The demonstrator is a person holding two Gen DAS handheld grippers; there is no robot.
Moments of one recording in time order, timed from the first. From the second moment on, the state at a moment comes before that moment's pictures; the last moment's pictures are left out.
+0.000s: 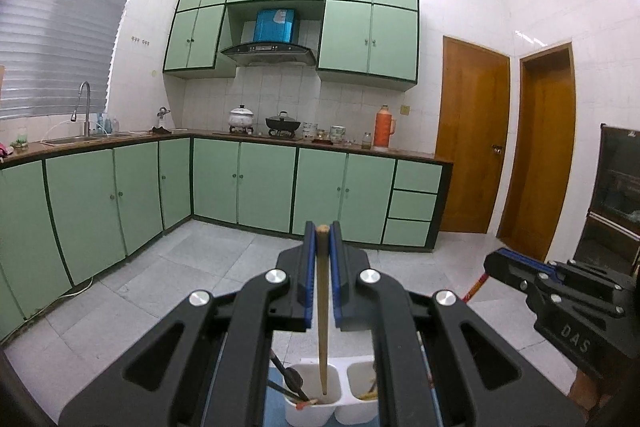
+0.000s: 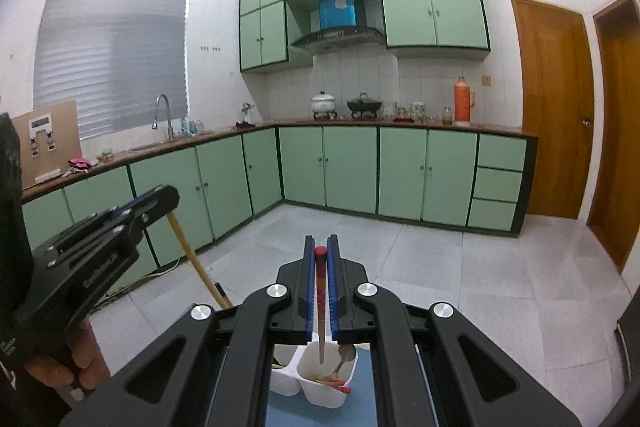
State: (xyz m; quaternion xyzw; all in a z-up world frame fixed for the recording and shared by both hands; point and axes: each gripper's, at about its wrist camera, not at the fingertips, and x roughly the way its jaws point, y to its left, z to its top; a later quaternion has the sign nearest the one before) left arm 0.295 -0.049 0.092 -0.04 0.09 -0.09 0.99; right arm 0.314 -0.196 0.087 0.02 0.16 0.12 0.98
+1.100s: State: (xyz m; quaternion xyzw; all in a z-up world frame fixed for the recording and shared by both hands) left arm 0.257 -0.015 0.039 -0.04 0.12 -0.08 0.99; right arm 0.261 -0.250 0.054 0.07 0.16 0.08 0.98
